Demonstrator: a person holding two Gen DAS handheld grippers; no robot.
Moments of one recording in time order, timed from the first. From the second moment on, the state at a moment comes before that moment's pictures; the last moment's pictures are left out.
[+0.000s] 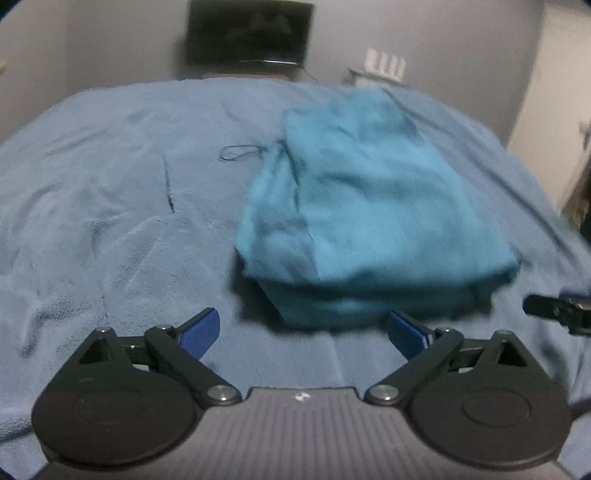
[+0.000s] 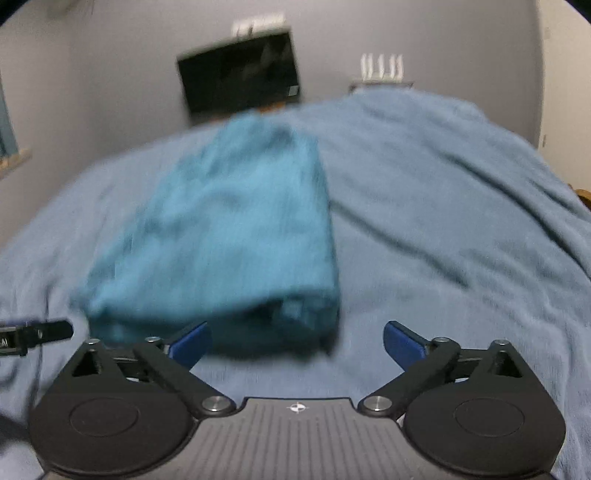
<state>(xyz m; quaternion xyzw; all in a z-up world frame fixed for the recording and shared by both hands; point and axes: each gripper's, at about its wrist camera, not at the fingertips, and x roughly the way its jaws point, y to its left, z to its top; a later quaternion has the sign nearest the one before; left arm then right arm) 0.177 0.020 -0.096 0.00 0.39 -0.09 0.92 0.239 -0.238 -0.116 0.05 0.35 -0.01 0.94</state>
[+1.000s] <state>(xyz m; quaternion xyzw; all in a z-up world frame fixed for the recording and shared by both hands) 0.179 0.002 -0.124 0.05 0.40 -0.08 0.91 0.254 -0.213 -0.143 0.01 0.36 0.01 0.93</state>
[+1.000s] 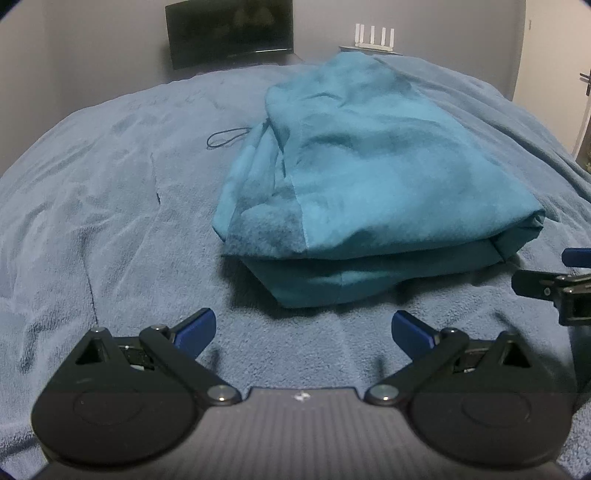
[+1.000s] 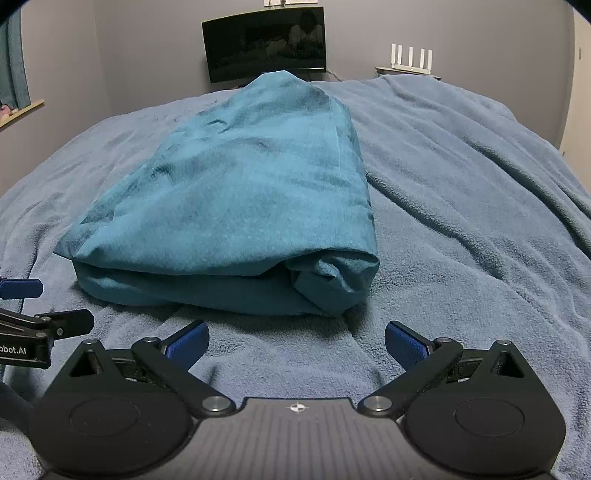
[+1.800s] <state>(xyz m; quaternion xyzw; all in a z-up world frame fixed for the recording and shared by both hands) 0.181 0.004 -0.128 0.05 0.41 -0.08 0.91 0.257 -0.214 -0.147 0.01 0.37 0.01 0.93</state>
